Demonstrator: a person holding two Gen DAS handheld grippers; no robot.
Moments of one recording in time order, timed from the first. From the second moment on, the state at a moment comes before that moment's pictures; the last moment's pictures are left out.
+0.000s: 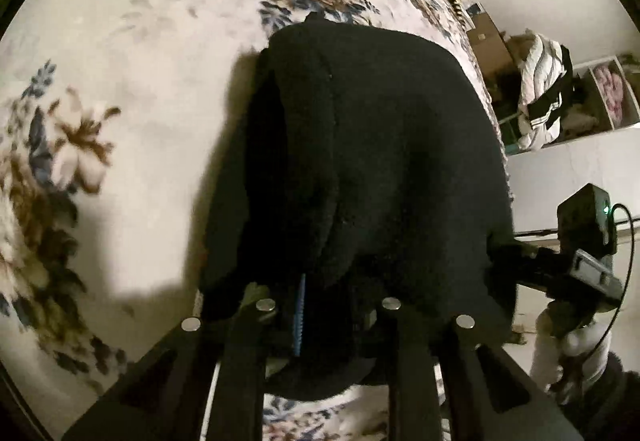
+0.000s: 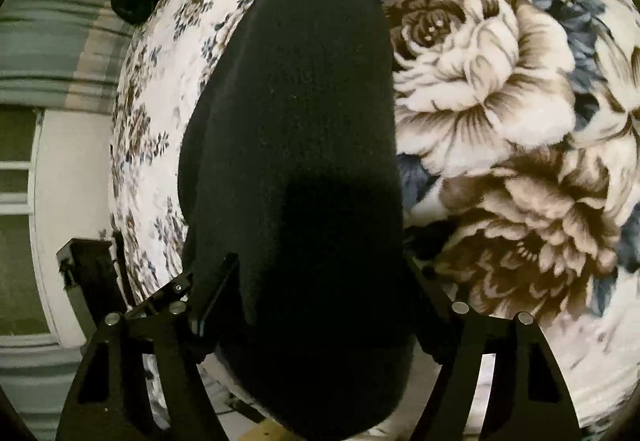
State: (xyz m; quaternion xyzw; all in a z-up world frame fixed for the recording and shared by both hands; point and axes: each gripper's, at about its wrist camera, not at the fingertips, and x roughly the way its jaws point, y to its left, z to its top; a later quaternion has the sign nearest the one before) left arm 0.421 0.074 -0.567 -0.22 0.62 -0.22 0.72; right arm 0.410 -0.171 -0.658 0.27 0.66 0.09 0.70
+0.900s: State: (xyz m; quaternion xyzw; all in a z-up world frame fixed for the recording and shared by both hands) left arm 0.381 0.087 -0.573 -0.29 0.55 -0.27 0.74; right arm 0.560 0.019 -0.666 -0.02 0.77 0.07 0.64
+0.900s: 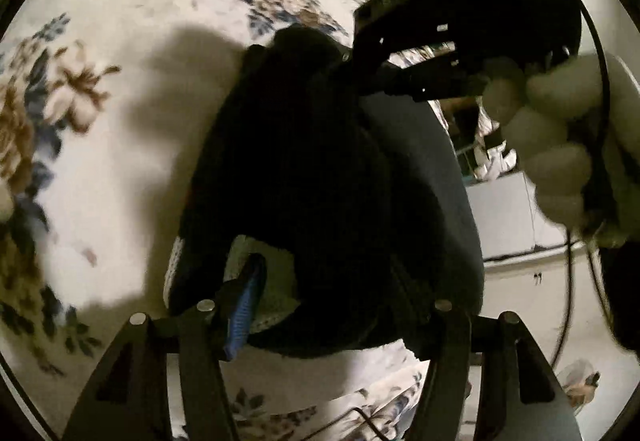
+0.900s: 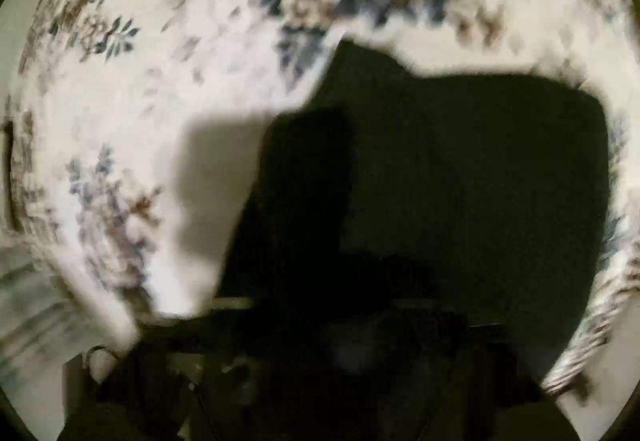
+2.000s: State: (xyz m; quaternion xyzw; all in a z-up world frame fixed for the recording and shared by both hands) left arm 0.367 0.156 -0.560 -0.35 0.58 -0.15 0.72; right arm 0.600 0.062 -0.658 0.06 0.78 0.20 0.59
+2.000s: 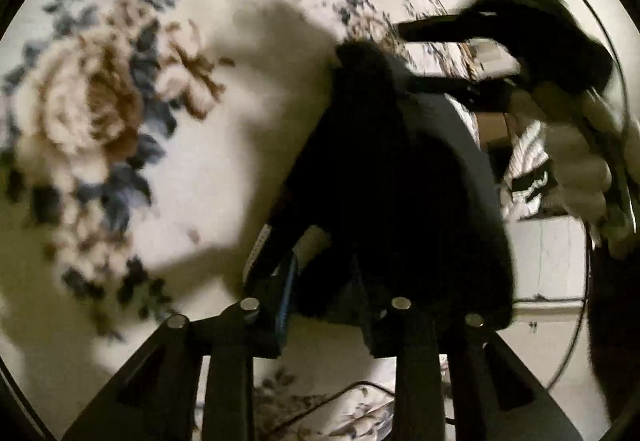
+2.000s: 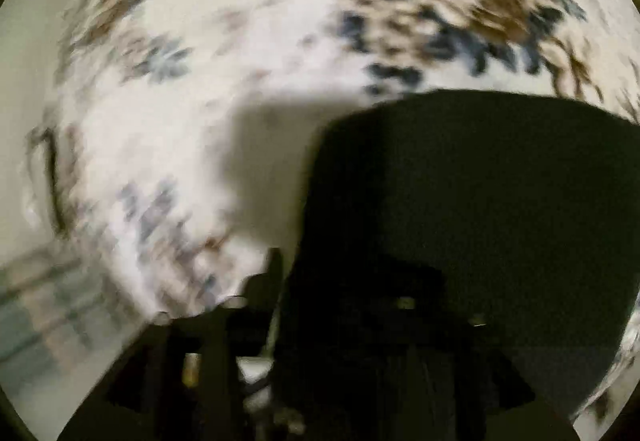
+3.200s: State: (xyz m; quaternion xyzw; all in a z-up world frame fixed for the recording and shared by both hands) left arm 0.297 0.060 -0.534 -0.55 0.48 -0.05 0.68; right arm 0.453 -0.273 -0.677 0.35 0.66 0.17 0.64
